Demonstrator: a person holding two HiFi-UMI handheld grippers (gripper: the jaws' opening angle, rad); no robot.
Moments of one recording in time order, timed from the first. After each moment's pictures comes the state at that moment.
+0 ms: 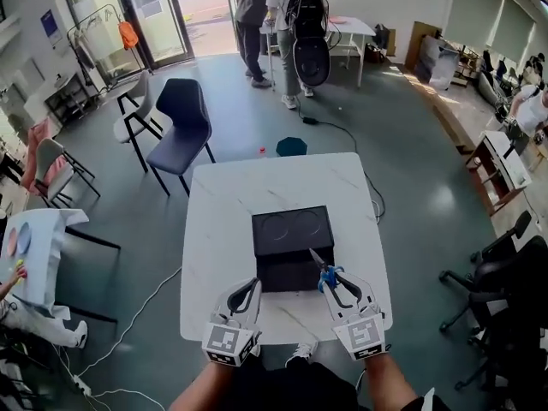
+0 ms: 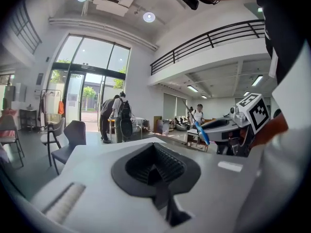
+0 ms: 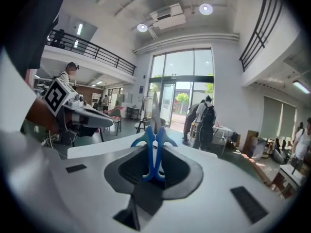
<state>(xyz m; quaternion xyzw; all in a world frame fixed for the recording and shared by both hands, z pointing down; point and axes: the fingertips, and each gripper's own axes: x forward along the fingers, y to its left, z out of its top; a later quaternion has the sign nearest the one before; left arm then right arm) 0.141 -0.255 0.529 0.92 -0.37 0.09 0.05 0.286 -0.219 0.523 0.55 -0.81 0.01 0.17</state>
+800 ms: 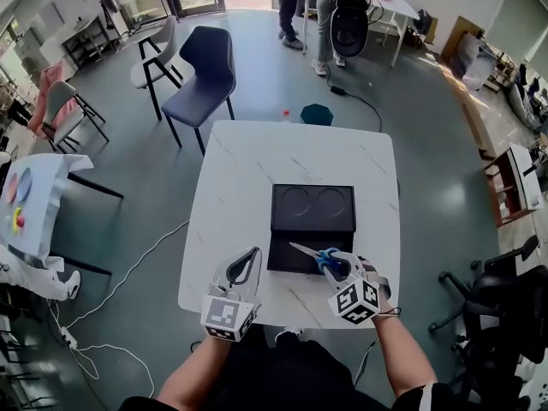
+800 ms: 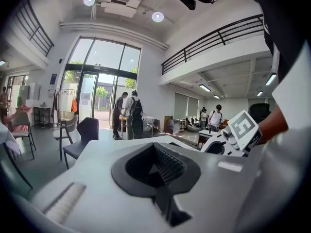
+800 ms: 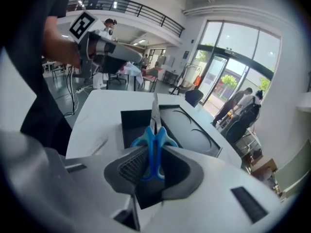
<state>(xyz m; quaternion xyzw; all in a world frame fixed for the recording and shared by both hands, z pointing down) 0.103 -0.290 0.551 0.89 -0.44 0.09 0.07 0.253 -0.255 0.656 0.33 -0.83 -0.02 0.45</state>
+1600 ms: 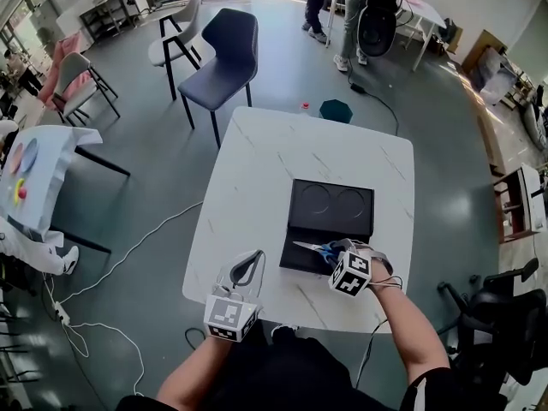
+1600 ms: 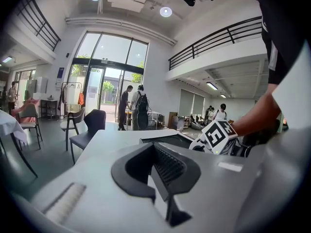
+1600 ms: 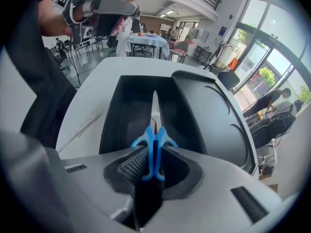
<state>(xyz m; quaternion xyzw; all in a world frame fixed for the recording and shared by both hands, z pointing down) 0.071 -0.280 0.583 0.87 -0.46 0.10 0.11 0.239 -0.281 0.741 0.15 -0.79 0.00 0.59</state>
